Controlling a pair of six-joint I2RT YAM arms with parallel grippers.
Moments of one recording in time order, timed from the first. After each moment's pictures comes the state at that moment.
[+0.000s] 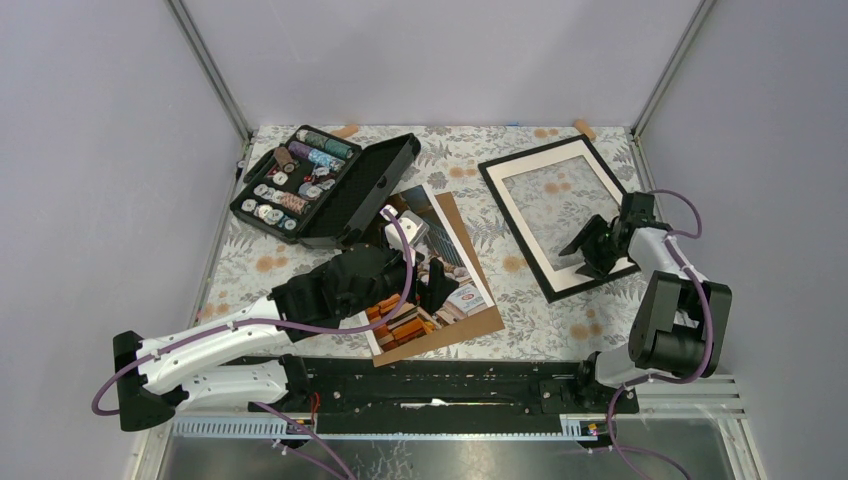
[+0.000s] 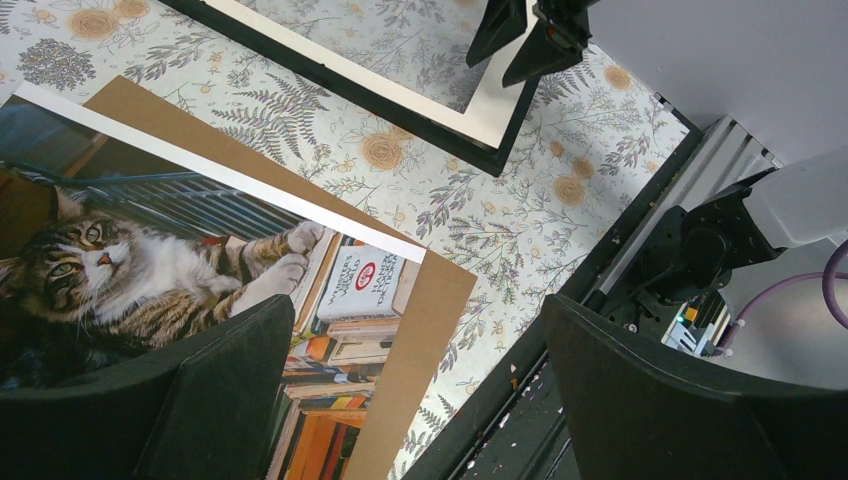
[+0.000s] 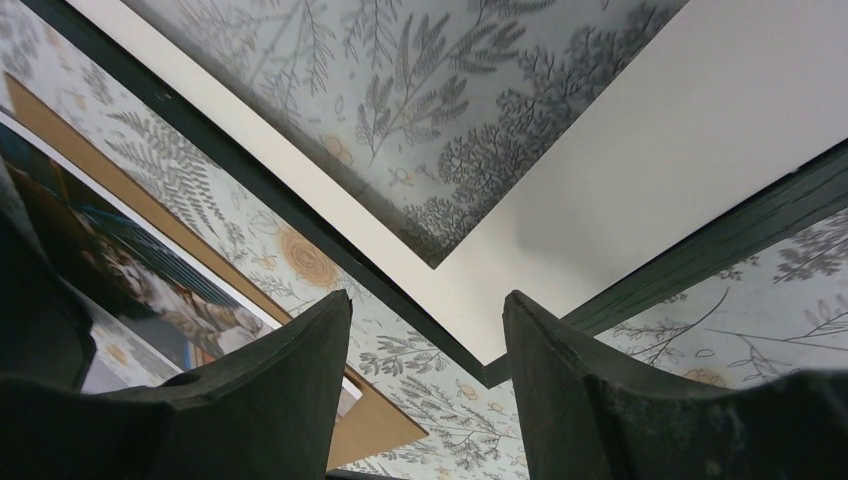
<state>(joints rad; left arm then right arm) -1.12 0.97 0.91 -0.25 -0.19 -0.34 -0.26 1.47 0.87 -0.59 -0.33 0.53</state>
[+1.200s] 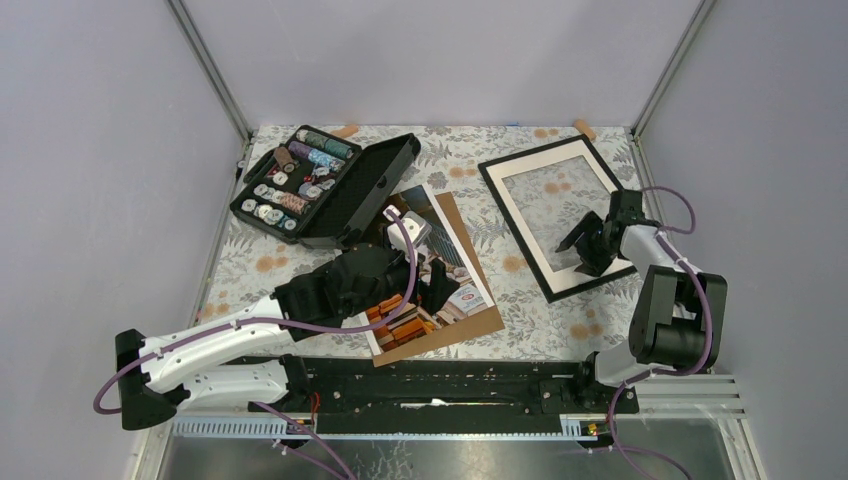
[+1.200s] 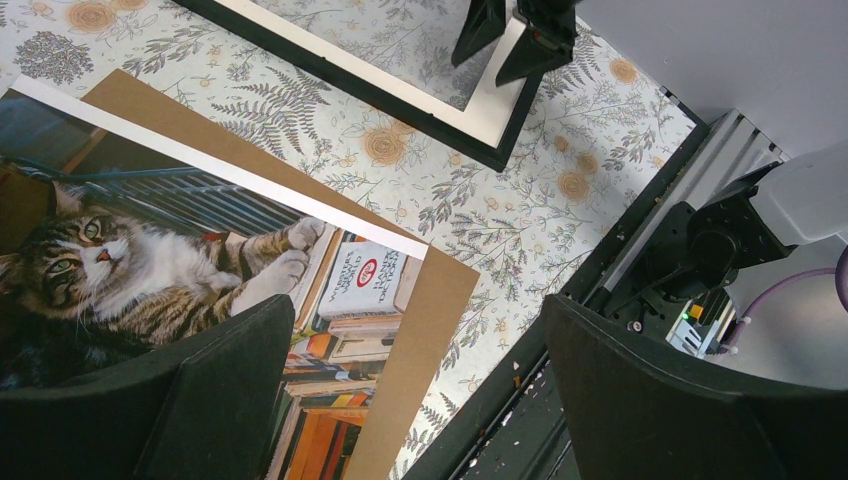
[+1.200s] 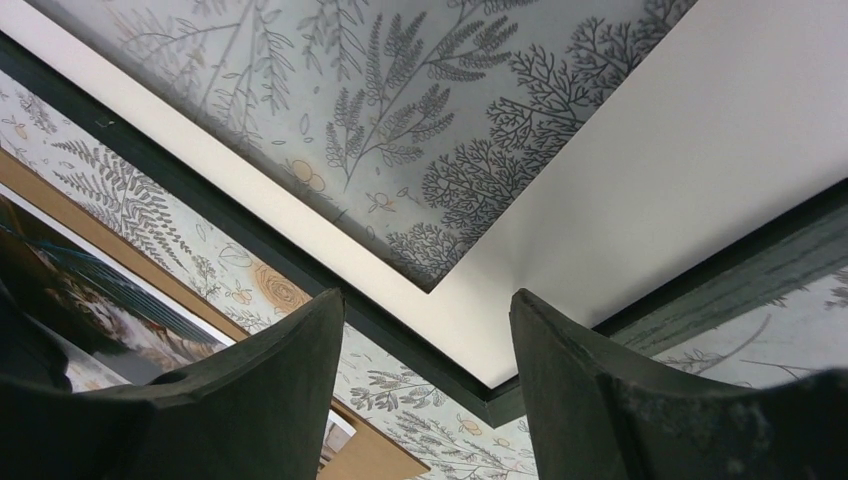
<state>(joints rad) -1.12 0.98 0.91 -0.25 -0.19 -0.34 -0.18 1.51 0.84 -0.51 -0.24 0.61</state>
